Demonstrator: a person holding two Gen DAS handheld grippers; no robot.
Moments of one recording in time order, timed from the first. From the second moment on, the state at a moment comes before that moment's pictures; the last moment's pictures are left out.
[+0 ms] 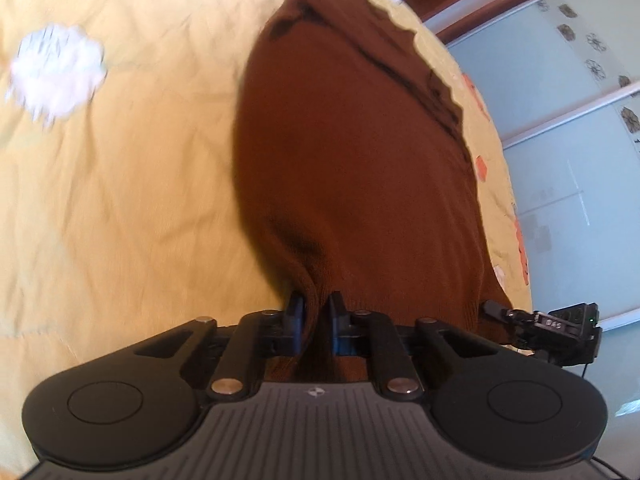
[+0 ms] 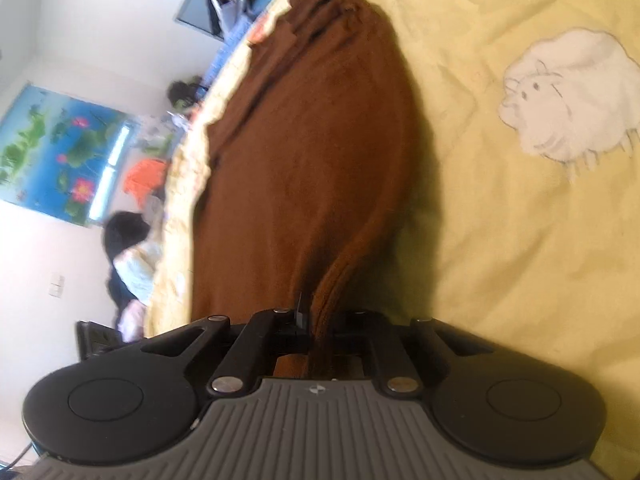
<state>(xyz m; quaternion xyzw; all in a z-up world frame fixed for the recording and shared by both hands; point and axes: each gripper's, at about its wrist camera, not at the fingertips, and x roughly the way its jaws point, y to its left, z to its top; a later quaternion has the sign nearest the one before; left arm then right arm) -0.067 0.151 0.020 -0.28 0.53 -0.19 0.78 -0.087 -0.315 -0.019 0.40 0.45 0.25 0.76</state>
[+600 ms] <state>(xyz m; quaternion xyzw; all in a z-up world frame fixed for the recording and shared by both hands) 0.095 0.129 0.126 -0.28 0.38 -0.24 0.85 0.076 -0.318 0.050 0.44 0.33 0.32 0.77</state>
